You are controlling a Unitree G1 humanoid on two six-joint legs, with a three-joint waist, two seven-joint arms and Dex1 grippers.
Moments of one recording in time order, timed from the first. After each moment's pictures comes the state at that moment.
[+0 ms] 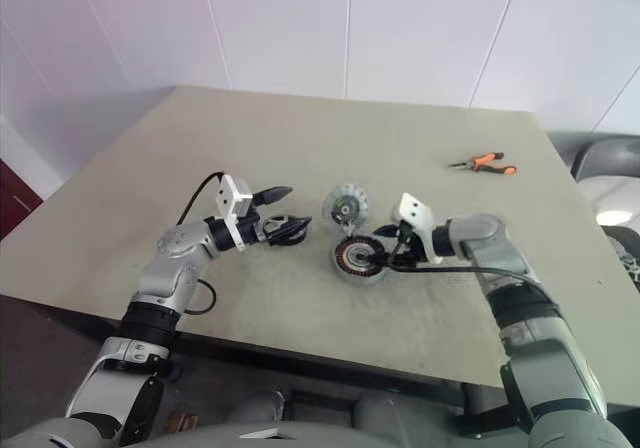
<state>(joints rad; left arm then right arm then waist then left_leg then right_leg) -0.44 0.27 -0.06 0.30 -0.31 0.04 -0.94 -0.54 -0.64 0.14 0.52 0.17 0.21 1.24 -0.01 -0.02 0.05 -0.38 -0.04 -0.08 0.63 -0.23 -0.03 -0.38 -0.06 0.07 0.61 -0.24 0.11</state>
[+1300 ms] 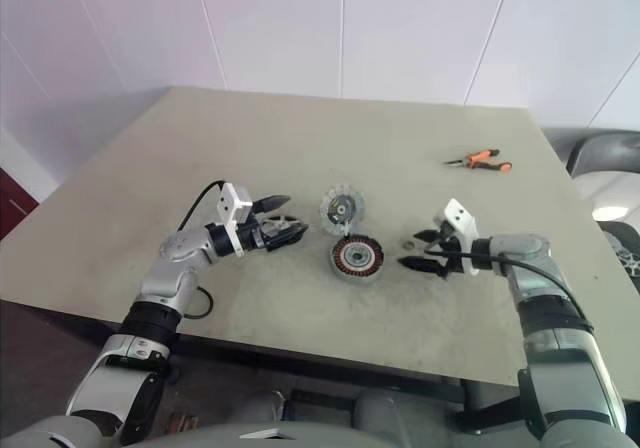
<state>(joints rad) -0.46 0.27 -0.06 0.45 -0.29 -0.04 -0.99 -0.47 -0.66 0.06 0.54 0.16 0.28 1.19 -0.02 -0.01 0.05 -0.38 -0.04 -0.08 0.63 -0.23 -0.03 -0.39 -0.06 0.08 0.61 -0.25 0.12</state>
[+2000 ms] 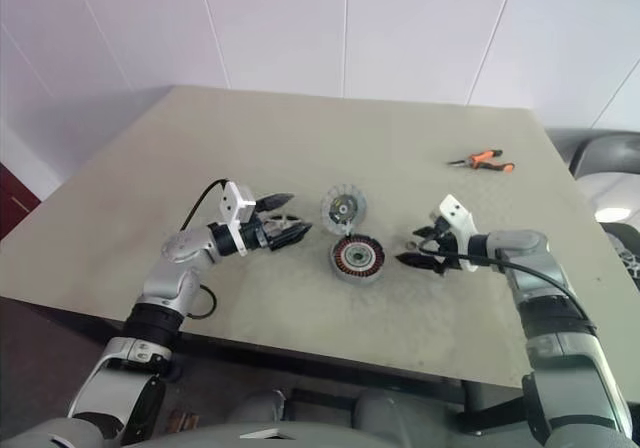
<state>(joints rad) -0.45 0.26 -0.06 0.43 -0.28 -0.02 -0.97 -0.46 -0.69 0.05 0.48 0.17 0.37 1.14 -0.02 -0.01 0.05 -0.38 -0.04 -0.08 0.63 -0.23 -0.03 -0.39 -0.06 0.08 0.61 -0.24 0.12</state>
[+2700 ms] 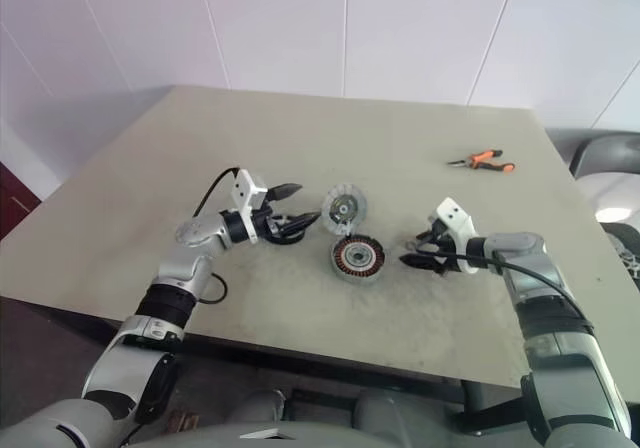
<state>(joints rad) -0.55 0.21 -0.07 0.50 -0.25 -0.03 -0.94 -0.46 -0.69 0.07 0.48 0.12 0.39 1.09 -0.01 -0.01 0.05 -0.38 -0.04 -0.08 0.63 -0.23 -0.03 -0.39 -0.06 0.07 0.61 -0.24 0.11</state>
